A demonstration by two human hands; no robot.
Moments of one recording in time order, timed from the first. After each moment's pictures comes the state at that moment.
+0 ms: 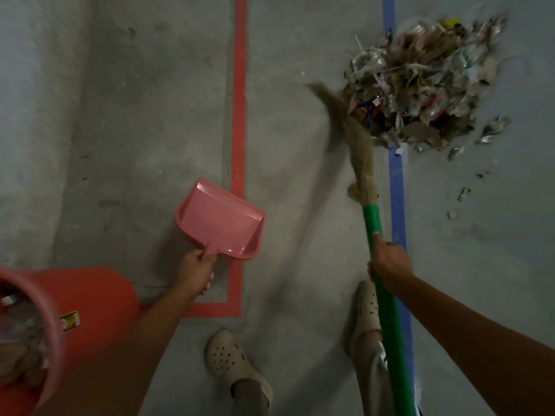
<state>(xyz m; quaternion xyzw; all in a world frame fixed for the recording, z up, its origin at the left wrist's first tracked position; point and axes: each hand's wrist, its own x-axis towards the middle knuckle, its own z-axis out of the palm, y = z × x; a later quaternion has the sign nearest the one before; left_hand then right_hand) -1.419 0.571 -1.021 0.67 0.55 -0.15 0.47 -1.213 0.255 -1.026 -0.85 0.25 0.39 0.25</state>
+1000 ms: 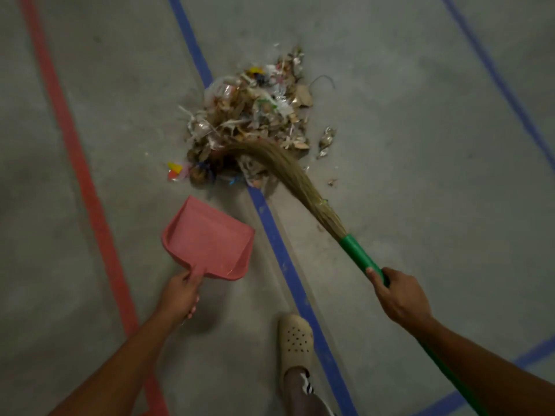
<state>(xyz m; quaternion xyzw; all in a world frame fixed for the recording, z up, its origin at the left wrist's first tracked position) -1.146 0.366 -0.998 0.76 0.38 -0.25 0.46 -1.108 -0.064 -0.953 -0.93 0.17 0.29 0.15</state>
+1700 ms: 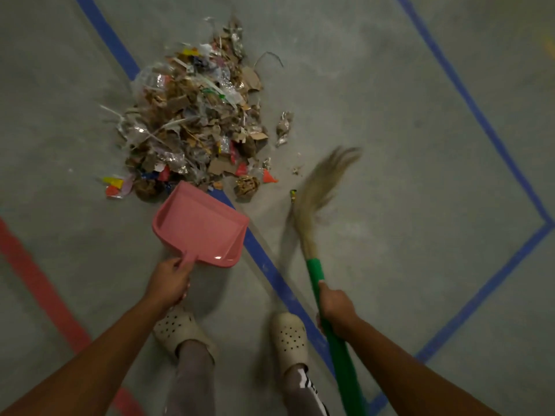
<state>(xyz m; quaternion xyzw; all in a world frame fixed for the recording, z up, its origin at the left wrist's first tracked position) -1.039 0.361 -1.043 0.77 0.28 -0.33 0.47 -1.124 0.042 -1.011 -0.71 0.52 0.38 0.28</state>
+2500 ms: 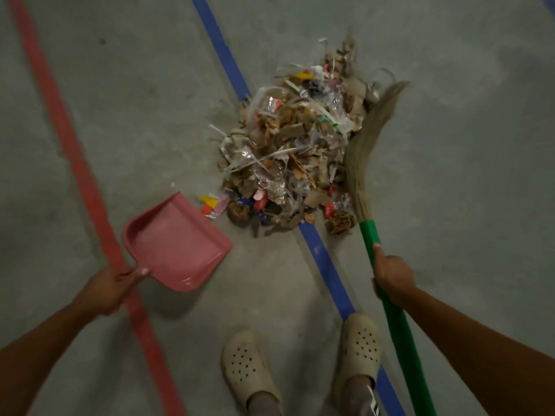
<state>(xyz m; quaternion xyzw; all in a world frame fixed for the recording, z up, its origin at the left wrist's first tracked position) -0.959 0.680 -1.080 0.84 0.29 -0.34 0.29 -0.906 0.145 -1.098 -0.81 0.43 0.34 0.22</state>
